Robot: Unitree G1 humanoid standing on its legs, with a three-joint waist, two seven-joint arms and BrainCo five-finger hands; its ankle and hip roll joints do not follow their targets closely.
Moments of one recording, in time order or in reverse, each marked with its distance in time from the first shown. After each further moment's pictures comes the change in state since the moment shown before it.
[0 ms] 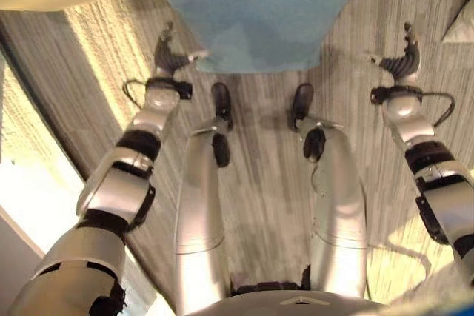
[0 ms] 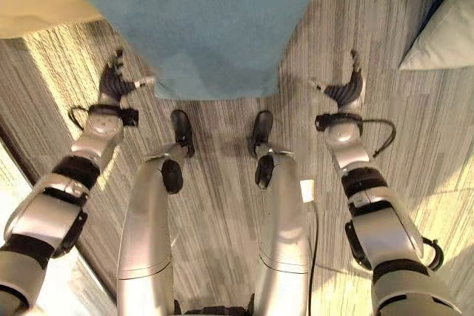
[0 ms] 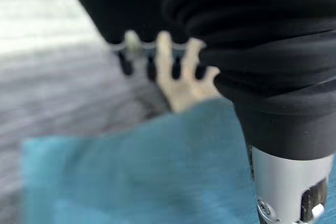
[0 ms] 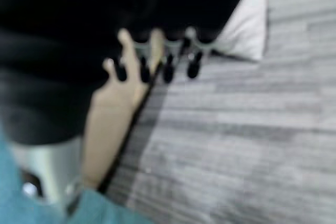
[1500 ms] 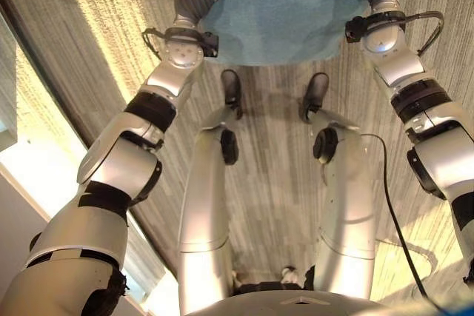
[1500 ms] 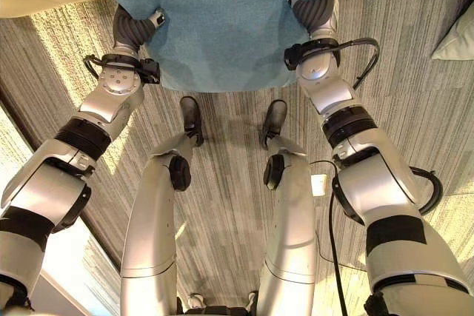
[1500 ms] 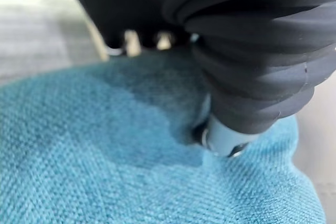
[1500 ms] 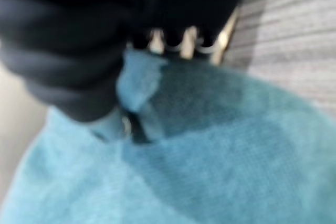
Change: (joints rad) left arm -0.123 -0.022 -0.158 -0.160 -0.146 0.012 0.099; right arm -0.314 0.044 0.226 -0.030 0.043 0.045 -0.019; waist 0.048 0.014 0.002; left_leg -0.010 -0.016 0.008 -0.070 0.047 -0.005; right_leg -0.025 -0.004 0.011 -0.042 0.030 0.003
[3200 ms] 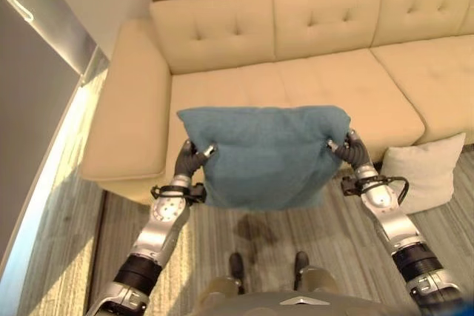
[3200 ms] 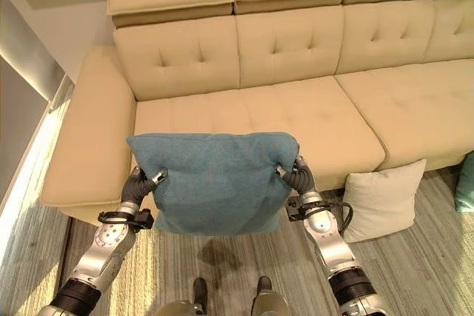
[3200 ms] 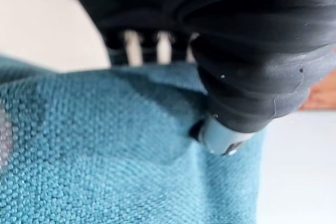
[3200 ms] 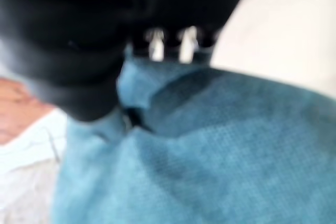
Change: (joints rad) left arm 1.151 -0.125 0.338 -0.564 0.153 -0.032 -0.285; right arm 1.137 0.150 -0.345 -0.584 -0.171 -0.037 0.401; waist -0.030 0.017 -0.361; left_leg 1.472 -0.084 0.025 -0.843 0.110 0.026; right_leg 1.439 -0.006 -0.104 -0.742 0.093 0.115
